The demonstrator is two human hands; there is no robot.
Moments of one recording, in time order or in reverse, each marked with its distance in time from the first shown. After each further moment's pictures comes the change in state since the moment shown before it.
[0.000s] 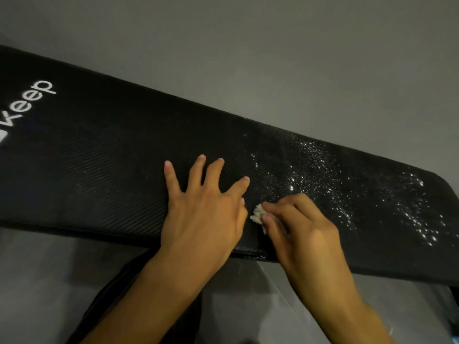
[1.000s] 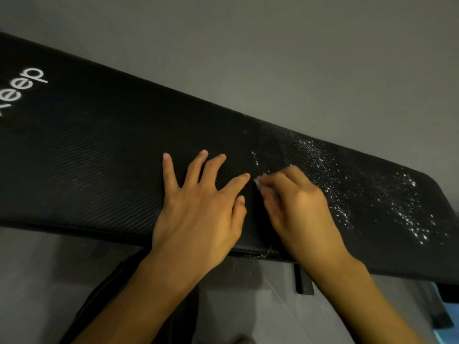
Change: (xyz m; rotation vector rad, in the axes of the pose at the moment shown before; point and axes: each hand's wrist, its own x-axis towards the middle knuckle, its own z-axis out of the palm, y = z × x) left_hand -0.001 -0.010 -0.001 -0.040 -0.007 0.042; right_hand 0.044 0.008 0.007 -0.110 -0.072 -0.030
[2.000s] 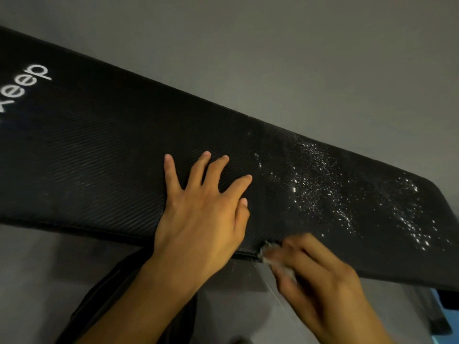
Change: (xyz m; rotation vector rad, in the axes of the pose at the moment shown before) left_hand -0.003 0.001 0.000 -0.022 0.016 -0.006; right_hand -0.077 0.002 -0.022 0.109 -0.074 -0.178
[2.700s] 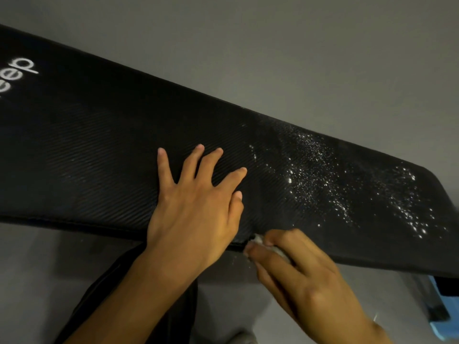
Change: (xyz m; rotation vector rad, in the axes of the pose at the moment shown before) left_hand -0.002 0.000 0.000 0.031 -0.019 0.002; right_hand -0.002 -0.003 0.016 -0.198 0.049 -0.171
